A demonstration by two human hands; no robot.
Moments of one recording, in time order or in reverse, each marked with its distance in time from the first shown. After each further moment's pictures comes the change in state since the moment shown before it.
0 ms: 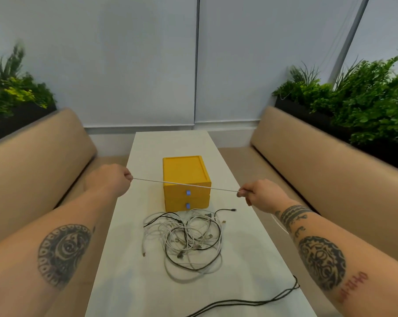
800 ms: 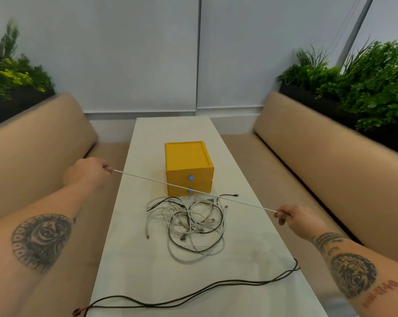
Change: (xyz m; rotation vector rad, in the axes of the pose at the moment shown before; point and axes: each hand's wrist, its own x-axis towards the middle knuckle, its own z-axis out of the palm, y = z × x) left_hand 0.000 -0.060 0.023 -0.058 0.011 -0.115; right_hand -0.073 0.098 0.071 0.061 -0.026 0.297
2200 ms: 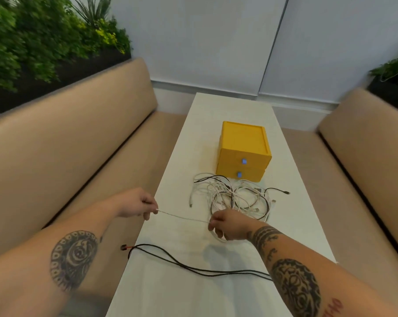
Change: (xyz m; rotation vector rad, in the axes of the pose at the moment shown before) left_hand -0.139 -0.082 0.061 -0.364 -0.710 0.083; right_hand -0.025 -0.250 0.120 0.189 -0.717 -0.460
